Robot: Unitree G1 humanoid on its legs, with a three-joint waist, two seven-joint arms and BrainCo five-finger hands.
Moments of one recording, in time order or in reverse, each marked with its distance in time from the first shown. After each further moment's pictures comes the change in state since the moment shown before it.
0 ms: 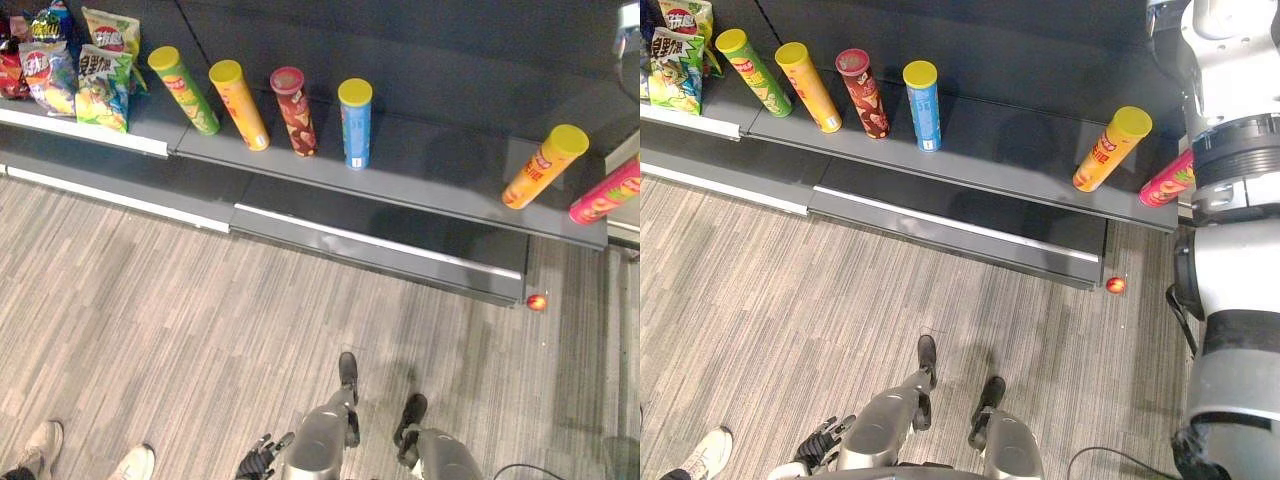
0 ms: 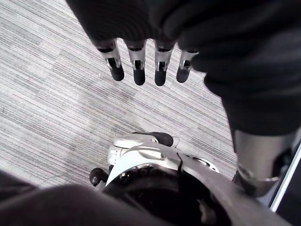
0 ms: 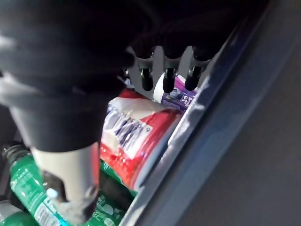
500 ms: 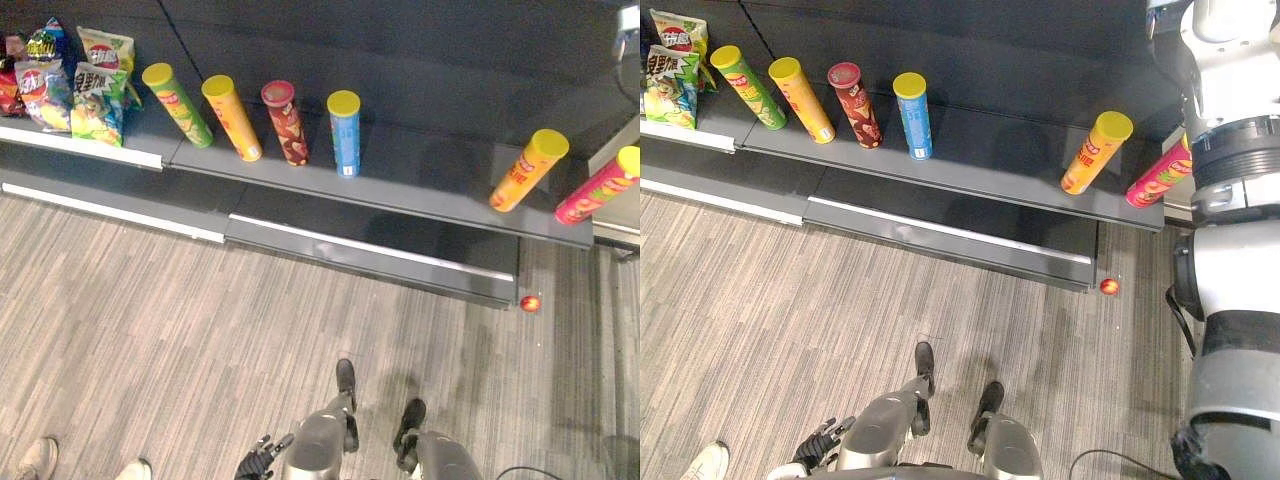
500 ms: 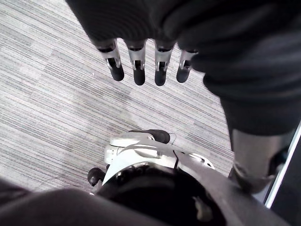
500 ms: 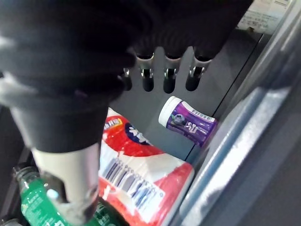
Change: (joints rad) left arm 0.000 0.009 -0.006 0.002 0.003 0.006 0.001; right arm 0.003 0.000 -0.001 0.008 0.002 -0.016 -0.002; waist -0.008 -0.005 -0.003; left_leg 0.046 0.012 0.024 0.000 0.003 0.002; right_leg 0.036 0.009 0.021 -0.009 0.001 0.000
